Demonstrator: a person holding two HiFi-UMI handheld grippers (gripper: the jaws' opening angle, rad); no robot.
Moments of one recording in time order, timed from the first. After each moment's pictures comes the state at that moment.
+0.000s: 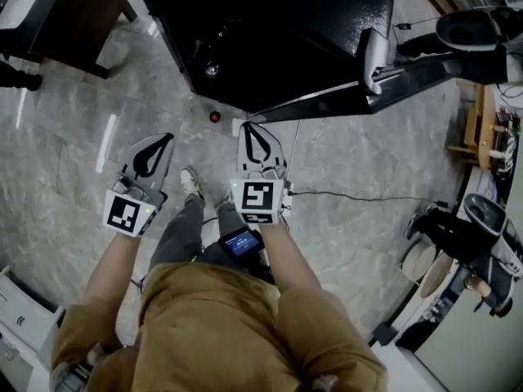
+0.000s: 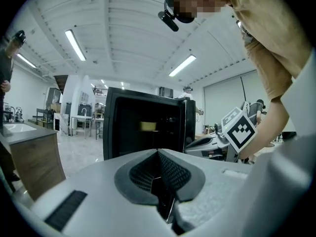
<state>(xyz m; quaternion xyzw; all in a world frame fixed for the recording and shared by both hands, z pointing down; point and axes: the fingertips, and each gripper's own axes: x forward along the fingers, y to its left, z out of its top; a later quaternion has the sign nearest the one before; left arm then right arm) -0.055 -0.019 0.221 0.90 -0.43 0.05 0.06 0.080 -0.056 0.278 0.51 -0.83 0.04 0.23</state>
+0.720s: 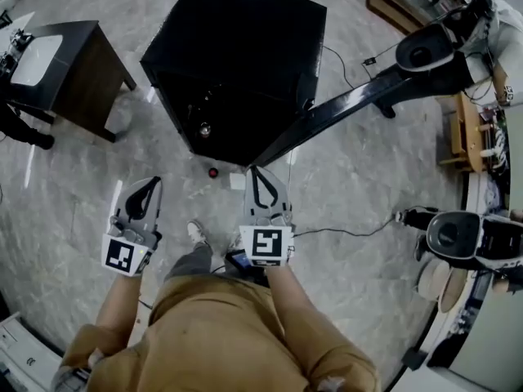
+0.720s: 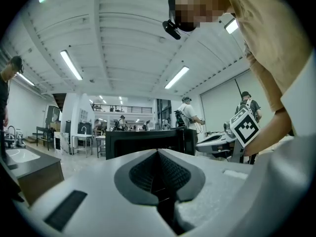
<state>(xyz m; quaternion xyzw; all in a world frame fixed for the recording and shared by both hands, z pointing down) -0.063 0.013 0.085 0.90 -0.44 0.01 -0.01 0.124 -0.017 0.124 0.57 -0.81 -0.03 0.16</state>
